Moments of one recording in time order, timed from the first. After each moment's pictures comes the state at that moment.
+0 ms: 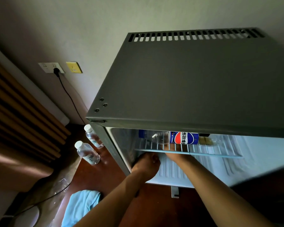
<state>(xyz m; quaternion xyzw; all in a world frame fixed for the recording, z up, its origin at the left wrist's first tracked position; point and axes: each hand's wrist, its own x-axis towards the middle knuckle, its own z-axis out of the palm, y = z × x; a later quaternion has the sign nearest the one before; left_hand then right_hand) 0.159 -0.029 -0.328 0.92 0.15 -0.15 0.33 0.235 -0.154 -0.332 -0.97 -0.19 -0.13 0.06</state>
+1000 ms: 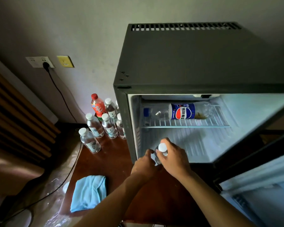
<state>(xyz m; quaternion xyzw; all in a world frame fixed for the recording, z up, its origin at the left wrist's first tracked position) 0.070 -0.014 -0.341 0.91 0.07 -0.17 0.36 0.100 -0.150 -0.323 -0.95 -0.13 -0.05 0.27</state>
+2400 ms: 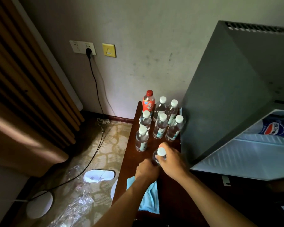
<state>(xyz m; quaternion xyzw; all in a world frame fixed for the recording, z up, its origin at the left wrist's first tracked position) 0.042 0.205 -0.383 0.85 0.24 -0.20 0.41 0.085 0.090 -0.343 -0.95 -0.15 0.09 0.26</state>
